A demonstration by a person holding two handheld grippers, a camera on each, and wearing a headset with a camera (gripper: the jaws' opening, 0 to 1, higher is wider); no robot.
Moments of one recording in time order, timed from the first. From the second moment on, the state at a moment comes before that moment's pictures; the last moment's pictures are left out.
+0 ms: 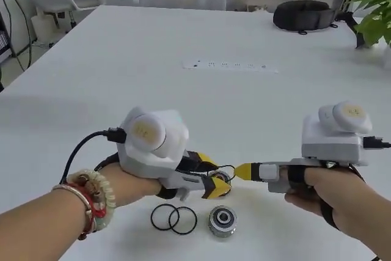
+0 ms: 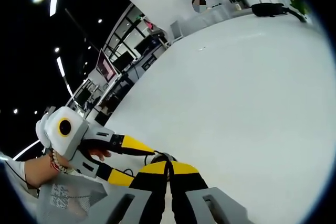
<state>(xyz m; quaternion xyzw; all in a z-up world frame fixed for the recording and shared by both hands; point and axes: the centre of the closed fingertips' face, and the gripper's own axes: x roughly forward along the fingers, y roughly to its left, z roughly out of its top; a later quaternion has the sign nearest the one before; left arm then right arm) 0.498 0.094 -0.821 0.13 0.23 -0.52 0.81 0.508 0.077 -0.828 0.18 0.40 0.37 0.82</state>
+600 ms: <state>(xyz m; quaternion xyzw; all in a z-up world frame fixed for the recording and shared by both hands) 0.490 0.091 -0.796 0.13 0.21 -0.54 0.80 0.515 0.075 -0.823 0.19 0.39 0.37 0.82</state>
